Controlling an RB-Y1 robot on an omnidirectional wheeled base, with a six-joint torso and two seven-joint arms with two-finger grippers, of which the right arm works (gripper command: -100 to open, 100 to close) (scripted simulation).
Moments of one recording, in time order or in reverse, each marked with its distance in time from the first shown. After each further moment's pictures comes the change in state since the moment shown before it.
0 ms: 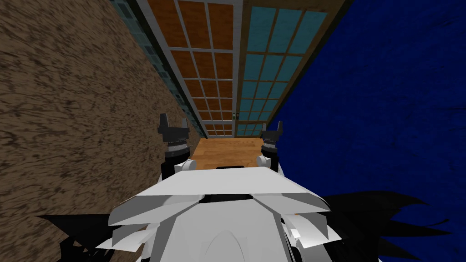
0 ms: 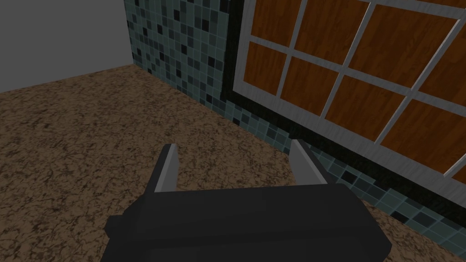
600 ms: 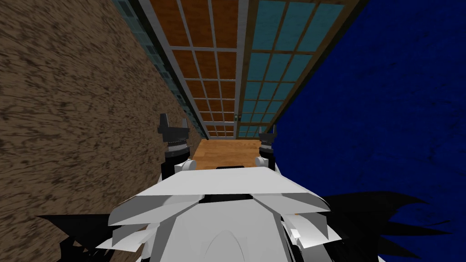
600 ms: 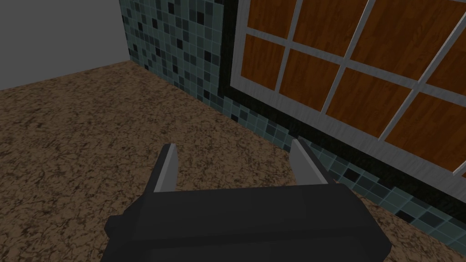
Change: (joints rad) arm -0.019 -0.028 0.028 0.127 -0.048 -0.024 -0.131
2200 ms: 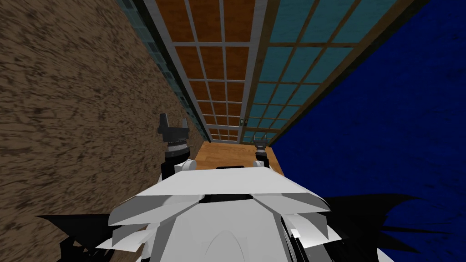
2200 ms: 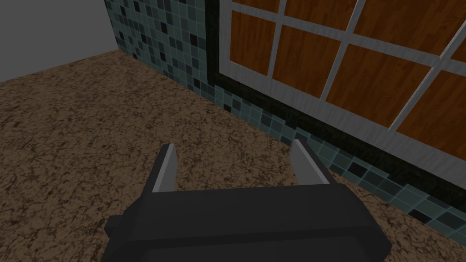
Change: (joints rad) arm -0.076 -0.072 0.075 0.381 -0.143 -0.062 -0.379
